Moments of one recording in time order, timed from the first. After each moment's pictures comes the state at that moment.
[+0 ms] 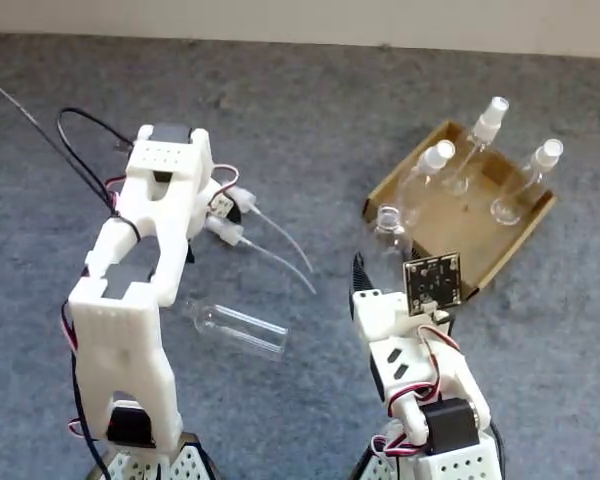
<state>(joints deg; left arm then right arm) -1.3 31.9 -14.8 89.7 57.3 -18.8 -102.5 85.8 43.6 0.6</state>
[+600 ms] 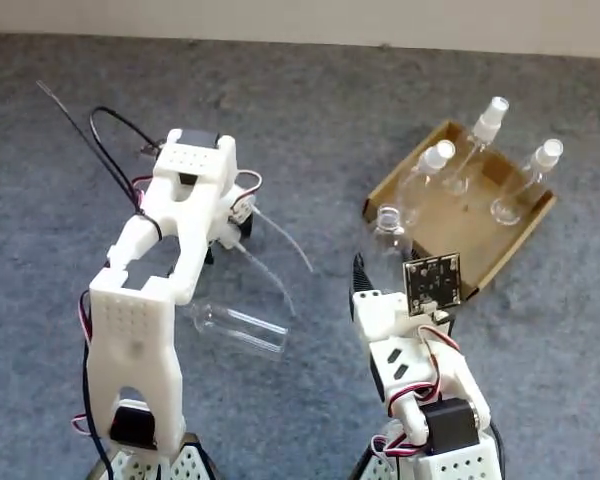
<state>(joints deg) 3.0 37.2 -18.9 89.2 60.4 -18.8 -102.6 85.9 43.9 0.6</state>
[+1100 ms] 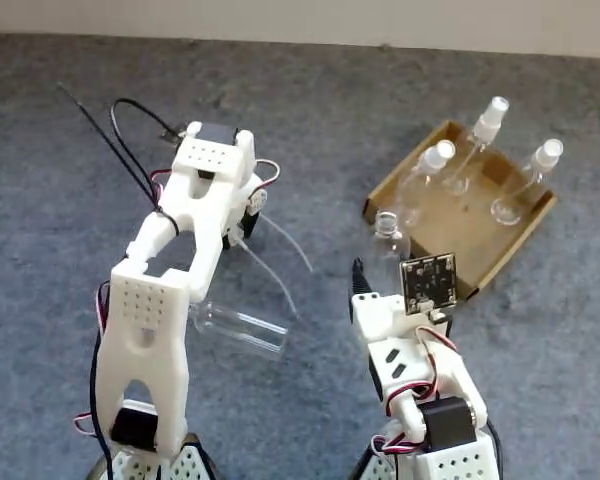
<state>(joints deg) 3.3 47.8 -33.2 89.3 60.4 -18.8 -102.9 88.1 43.9 0.6</state>
